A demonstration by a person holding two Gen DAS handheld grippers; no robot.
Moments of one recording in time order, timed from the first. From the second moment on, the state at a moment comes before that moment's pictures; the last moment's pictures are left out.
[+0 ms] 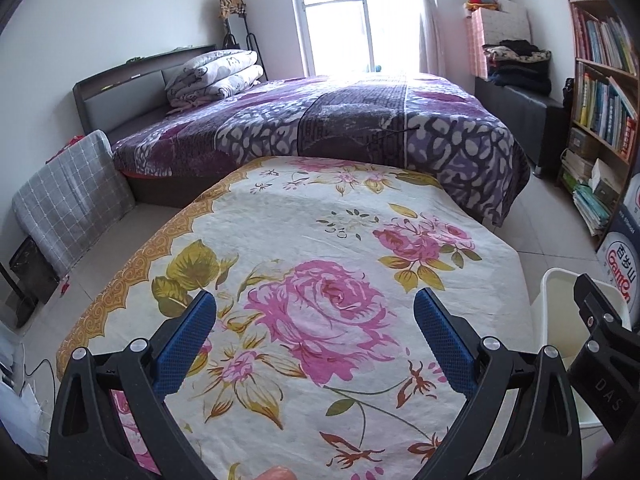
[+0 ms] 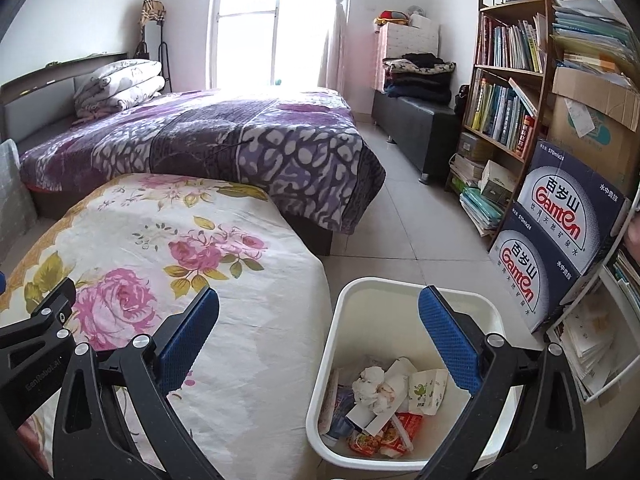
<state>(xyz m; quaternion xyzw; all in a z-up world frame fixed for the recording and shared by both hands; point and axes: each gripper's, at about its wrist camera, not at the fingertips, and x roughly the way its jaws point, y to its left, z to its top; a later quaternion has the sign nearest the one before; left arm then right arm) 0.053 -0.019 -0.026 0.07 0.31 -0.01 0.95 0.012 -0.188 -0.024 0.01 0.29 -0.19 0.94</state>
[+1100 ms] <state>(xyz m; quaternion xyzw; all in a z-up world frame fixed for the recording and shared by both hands) 0.053 -0.025 -0.025 0.07 0.31 0.00 0.95 0.014 -0.193 -0.031 0.02 0.30 -0.19 0.94</state>
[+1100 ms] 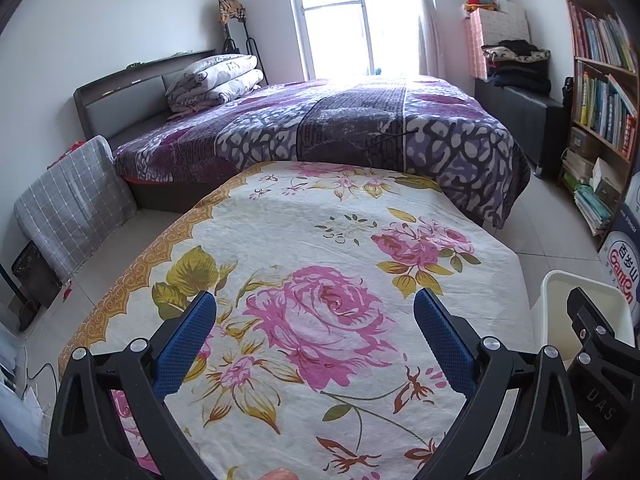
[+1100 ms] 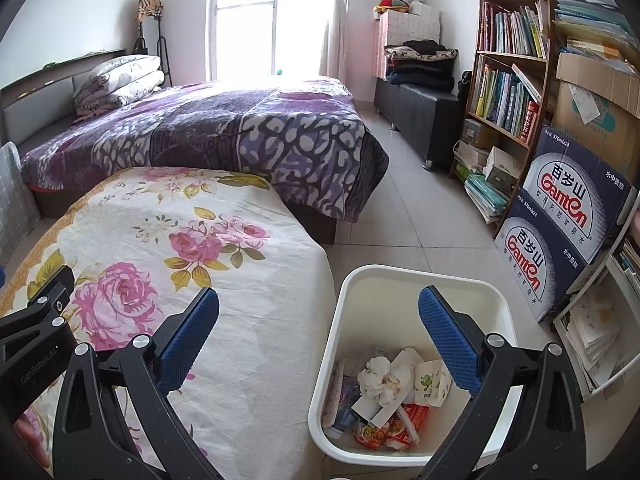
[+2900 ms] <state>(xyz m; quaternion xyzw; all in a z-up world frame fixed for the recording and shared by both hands) 0.054 -0.026 -0.032 0.07 0.31 0.00 0.95 0.016 -0.196 -0.031 0.03 0.31 -0.18 0.93</state>
